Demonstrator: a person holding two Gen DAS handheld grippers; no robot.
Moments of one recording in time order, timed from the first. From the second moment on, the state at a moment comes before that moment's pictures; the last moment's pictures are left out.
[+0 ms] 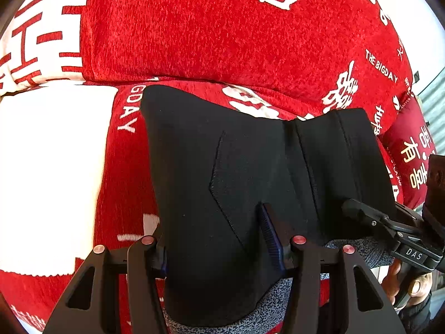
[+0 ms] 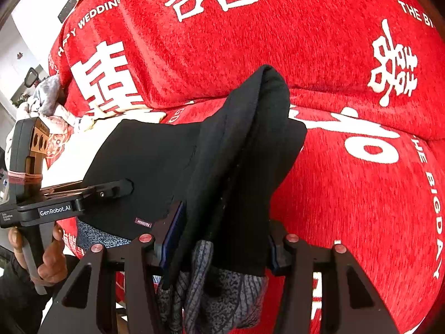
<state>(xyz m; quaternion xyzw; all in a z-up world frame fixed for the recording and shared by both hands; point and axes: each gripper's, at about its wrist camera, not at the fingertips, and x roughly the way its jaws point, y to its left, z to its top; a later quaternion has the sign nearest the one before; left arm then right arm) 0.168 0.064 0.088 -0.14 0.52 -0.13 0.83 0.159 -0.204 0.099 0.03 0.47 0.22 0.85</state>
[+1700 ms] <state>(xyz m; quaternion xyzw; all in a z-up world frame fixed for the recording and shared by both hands) 0.223 0.043 0.083 -0.09 0.55 -0.11 0.82 0.209 -0.180 0.088 -0.05 0.45 0.25 0.85</state>
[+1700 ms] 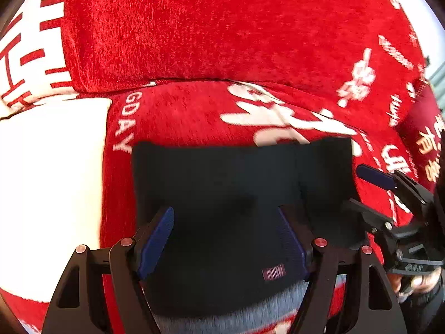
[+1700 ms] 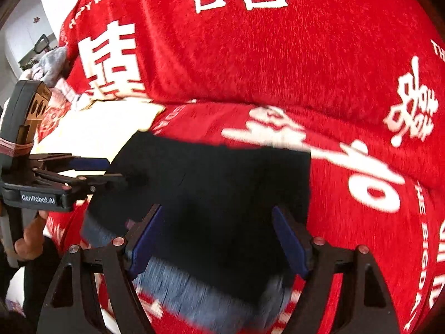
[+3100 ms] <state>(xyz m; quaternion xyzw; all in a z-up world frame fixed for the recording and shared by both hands) 0.135 0.032 0.074 -0.01 0.52 -0.02 0.85 0.122 -0.183 0.085 -0.12 0.44 0.18 0.87</state>
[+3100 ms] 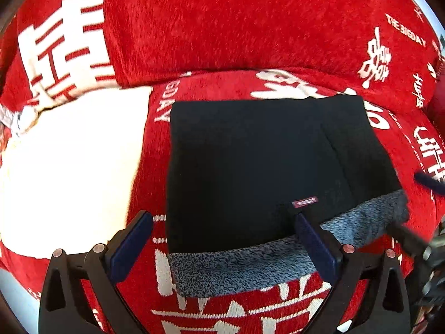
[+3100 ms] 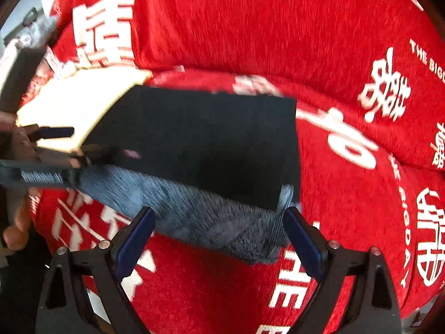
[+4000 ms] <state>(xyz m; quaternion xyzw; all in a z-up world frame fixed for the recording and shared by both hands) 0.092 0.024 0.073 -0.01 0.54 -0.01 0.84 0.118 -0.196 0.065 -0.11 0.50 0.08 0.86</state>
